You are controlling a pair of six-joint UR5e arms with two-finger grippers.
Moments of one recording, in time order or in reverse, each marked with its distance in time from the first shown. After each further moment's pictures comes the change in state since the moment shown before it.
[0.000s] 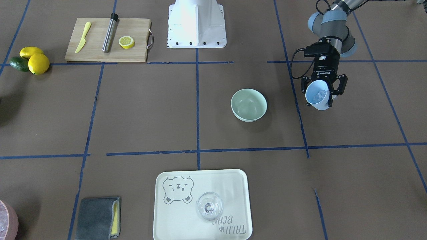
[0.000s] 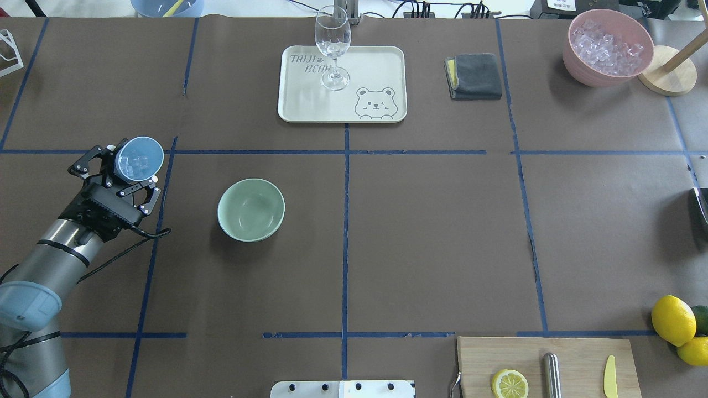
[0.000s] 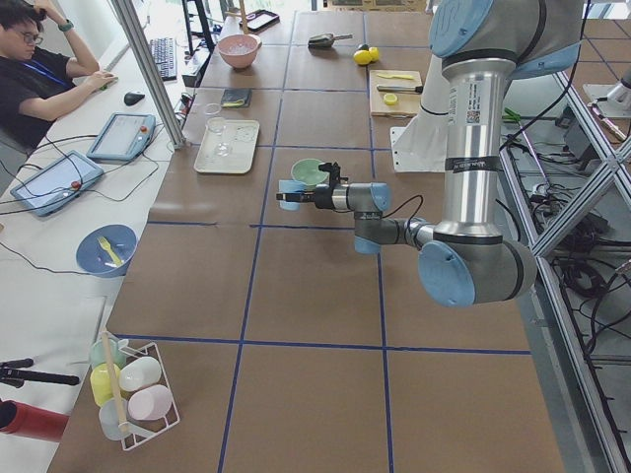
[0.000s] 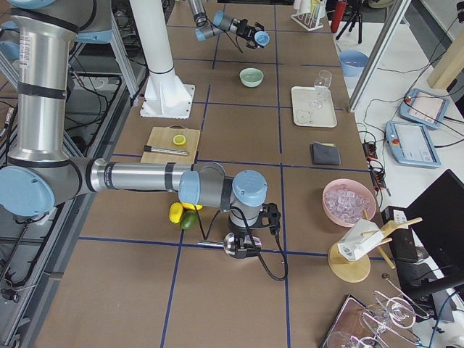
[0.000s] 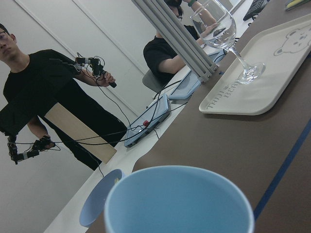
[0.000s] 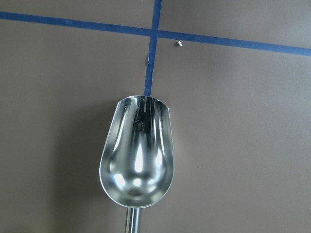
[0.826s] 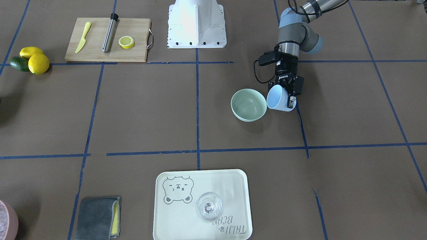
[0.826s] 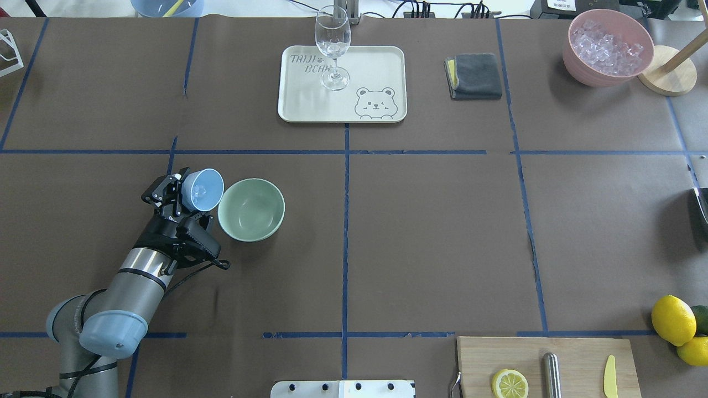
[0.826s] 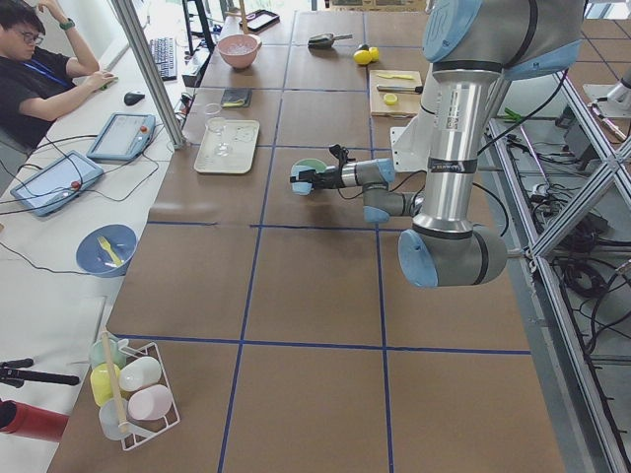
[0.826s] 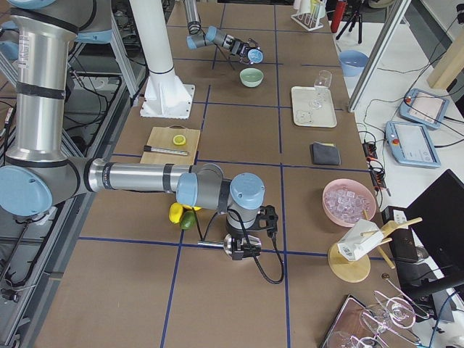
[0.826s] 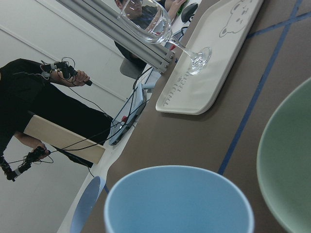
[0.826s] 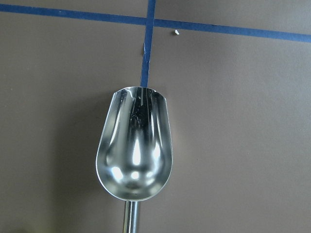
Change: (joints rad) left arm 0.145 -0.126 0.000 0.275 0.144 0.112; right arm 0.001 -0.010 -0.002 -0.001 0.004 0.003
